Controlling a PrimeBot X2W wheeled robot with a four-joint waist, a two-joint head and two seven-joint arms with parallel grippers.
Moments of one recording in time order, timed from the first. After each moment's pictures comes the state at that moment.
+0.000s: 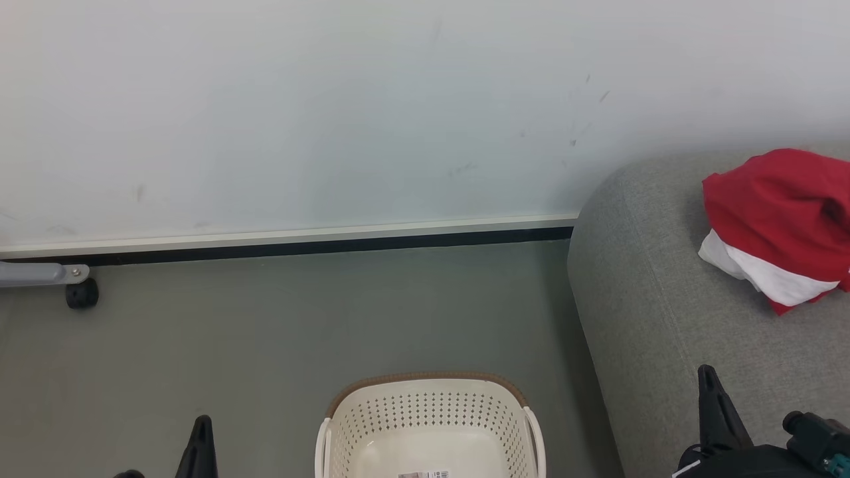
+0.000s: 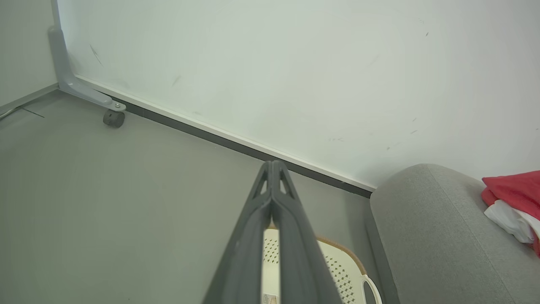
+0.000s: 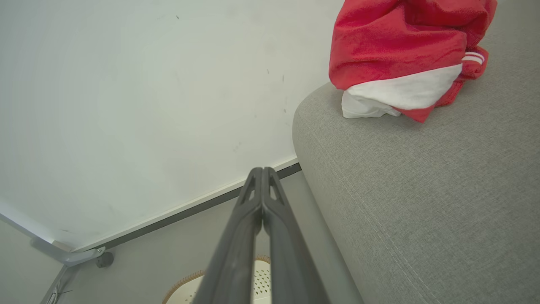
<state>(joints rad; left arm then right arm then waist) 0.13 0.13 -0.10 0.12 -0.62 0.08 -0.17 0.00 -0.13 0.12 0.19 0.56 -0.04 -0.17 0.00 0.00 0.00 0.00</state>
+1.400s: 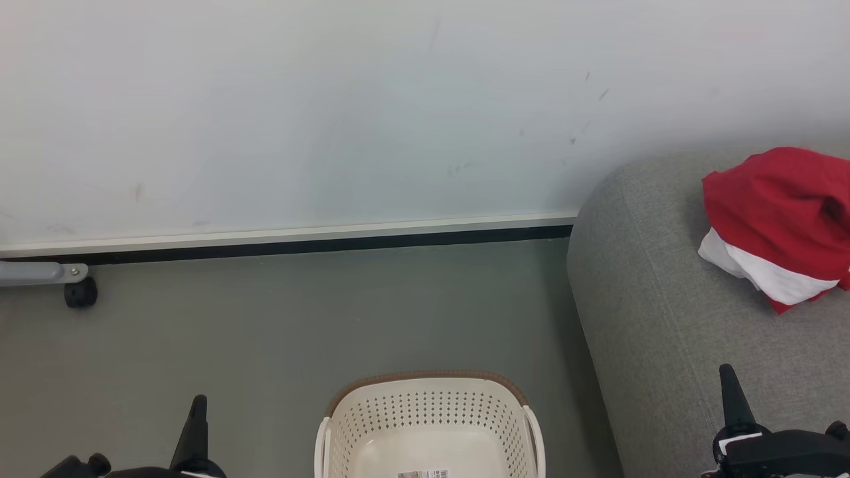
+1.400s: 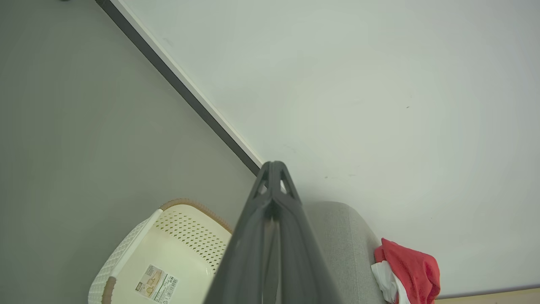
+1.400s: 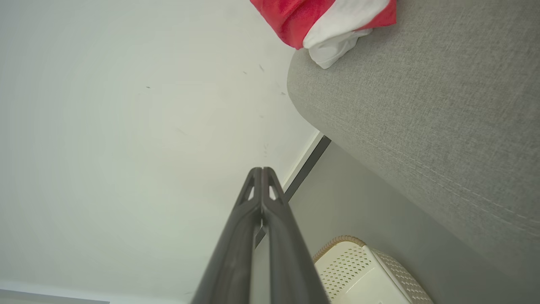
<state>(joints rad) 0.02 0.08 0.00 0.21 -1.14 -0.03 -0.02 -0.05 -0.08 -0.02 0.25 1.12 0.05 -0.02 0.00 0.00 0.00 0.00</state>
